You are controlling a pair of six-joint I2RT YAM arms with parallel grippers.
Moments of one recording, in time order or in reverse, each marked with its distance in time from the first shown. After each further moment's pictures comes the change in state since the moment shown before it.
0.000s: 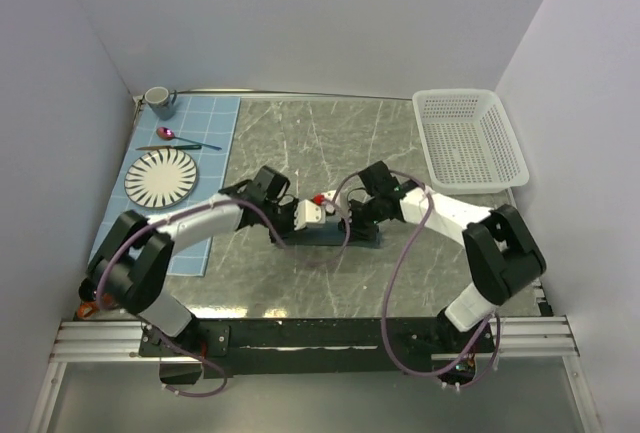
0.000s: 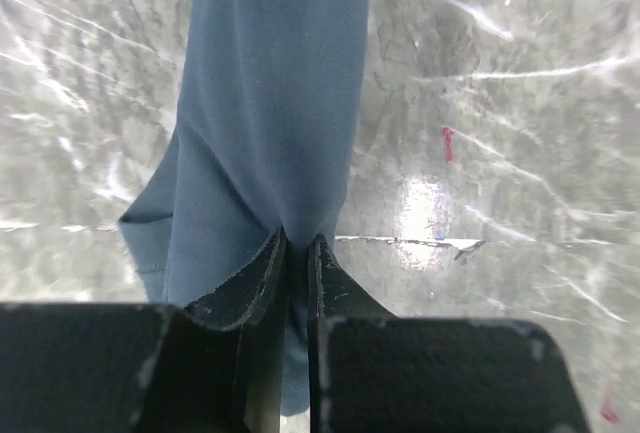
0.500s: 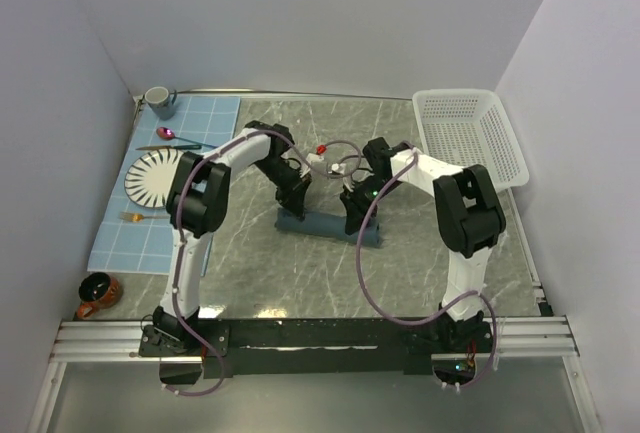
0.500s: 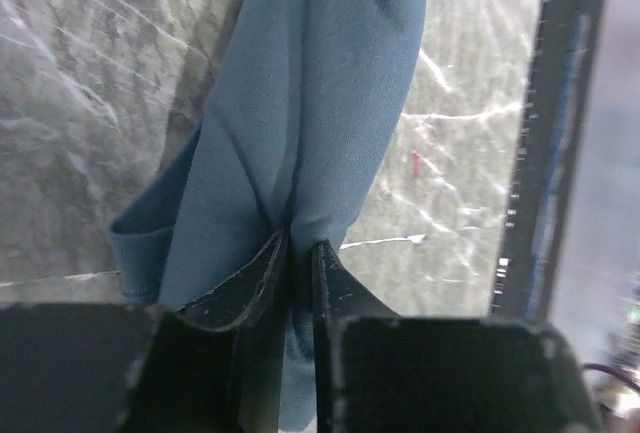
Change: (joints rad) left arm 0.196 0.673 0.845 -0.808 0.367 0.067; right arm -0.163 0.359 0.379 -0.385 -0.237 0.135
